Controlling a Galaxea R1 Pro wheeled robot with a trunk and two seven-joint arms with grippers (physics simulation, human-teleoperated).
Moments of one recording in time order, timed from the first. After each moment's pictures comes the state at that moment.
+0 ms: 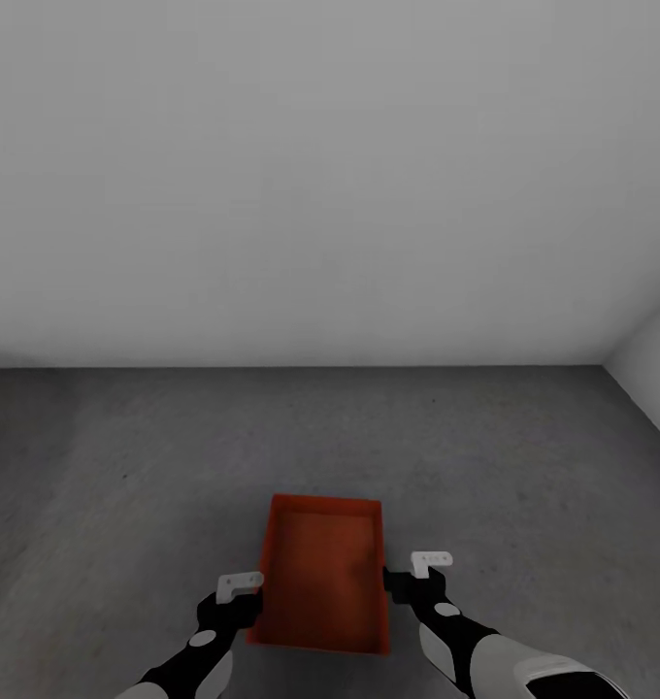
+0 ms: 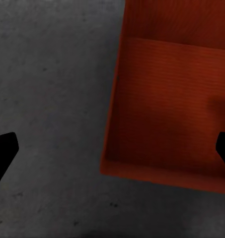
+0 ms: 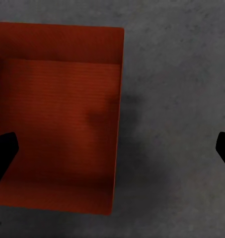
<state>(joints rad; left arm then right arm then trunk) -0.56 -0.08 -0.17 -0.19 0.20 -0.20 0.16 -0.71 0.11 0.09 0.01 -0.07 -0.28 -0.06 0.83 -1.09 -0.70</state>
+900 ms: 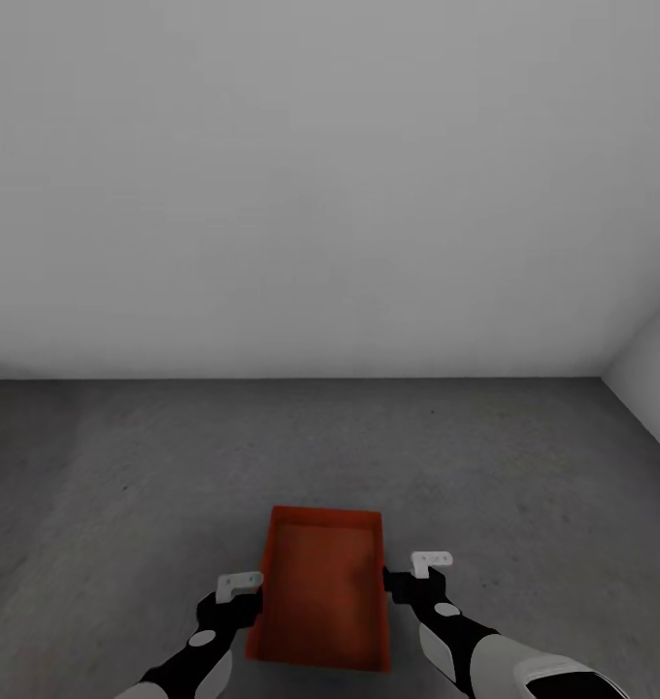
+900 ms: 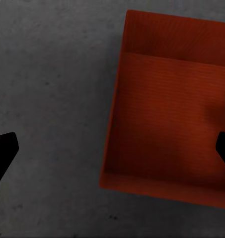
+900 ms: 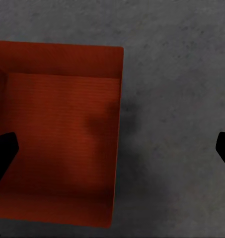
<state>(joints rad) -0.56 -0.08 -0.17 -0.19 0.20 -0.21 0.16 -0.71 0.11 0.09 0.01 -0.08 -0.28 -0.06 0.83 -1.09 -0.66</state>
